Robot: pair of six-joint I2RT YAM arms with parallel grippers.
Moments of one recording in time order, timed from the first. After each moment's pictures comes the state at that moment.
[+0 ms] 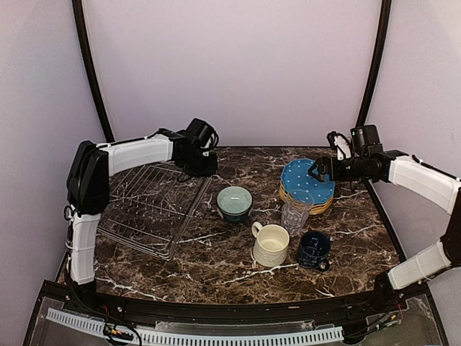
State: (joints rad) left arm -0.62 2.16 1.85 -0.61 -0.09 -0.44; right arm 0.25 1.34 1.00 -0.39 -0.25 0.14
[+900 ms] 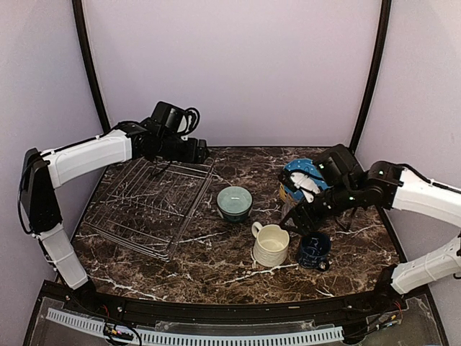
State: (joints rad) left arm -0.62 1.74 1.53 -0.47 -0.11 -0.29; right arm 0.86 1.17 1.01 -0.72 -0.13 0.08
